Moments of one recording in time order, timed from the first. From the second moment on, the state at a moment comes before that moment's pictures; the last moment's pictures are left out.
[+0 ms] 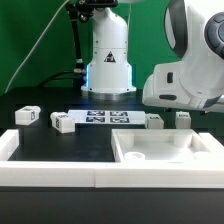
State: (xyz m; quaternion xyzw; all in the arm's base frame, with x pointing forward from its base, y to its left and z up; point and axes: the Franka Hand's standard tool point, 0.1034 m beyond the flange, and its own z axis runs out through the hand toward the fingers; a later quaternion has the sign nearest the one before) arm 0.399 0.149 0.033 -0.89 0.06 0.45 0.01
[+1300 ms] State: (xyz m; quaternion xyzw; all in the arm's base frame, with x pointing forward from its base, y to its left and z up) arm 0.394 0.149 0.011 -0.90 0.07 0.44 0.01
